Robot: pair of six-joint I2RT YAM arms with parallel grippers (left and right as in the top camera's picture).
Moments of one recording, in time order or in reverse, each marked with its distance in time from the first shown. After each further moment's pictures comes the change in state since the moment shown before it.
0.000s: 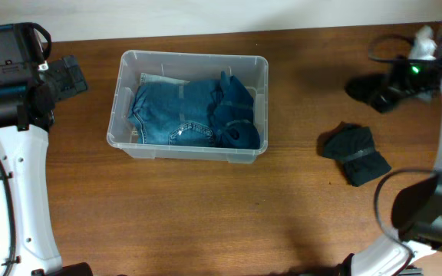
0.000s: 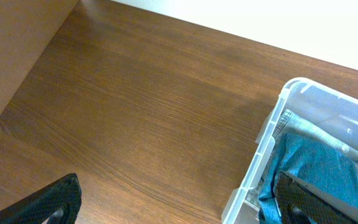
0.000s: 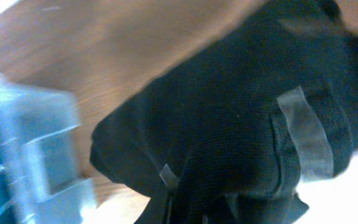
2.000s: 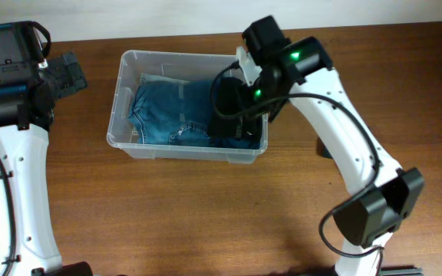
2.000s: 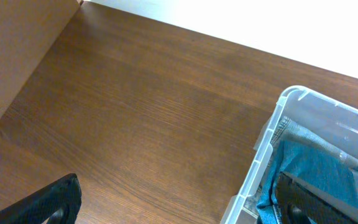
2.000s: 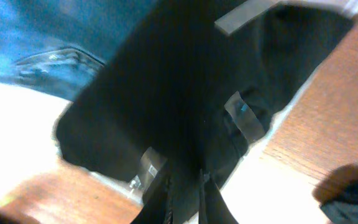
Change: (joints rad) left arm 0.000 0.004 0.000 0.025 0.000 0.000; right arm 0.762 0.071 0.082 -0.093 0.141 -0.003
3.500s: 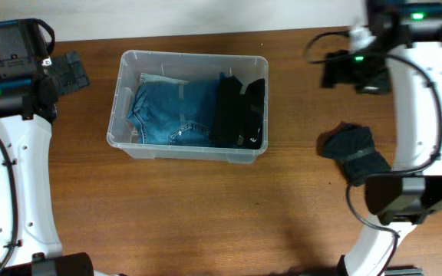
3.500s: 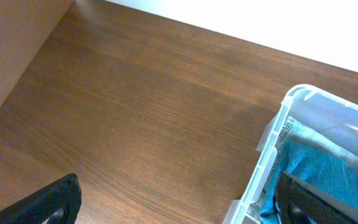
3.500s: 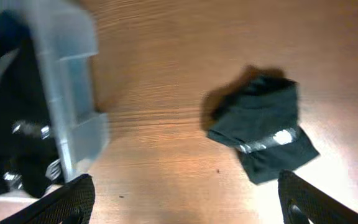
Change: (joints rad) left arm 0.000 0.047 0.000 0.023 0.000 0.000; right arm -0.509 0.068 0.301 -0.330 0.019 0.054
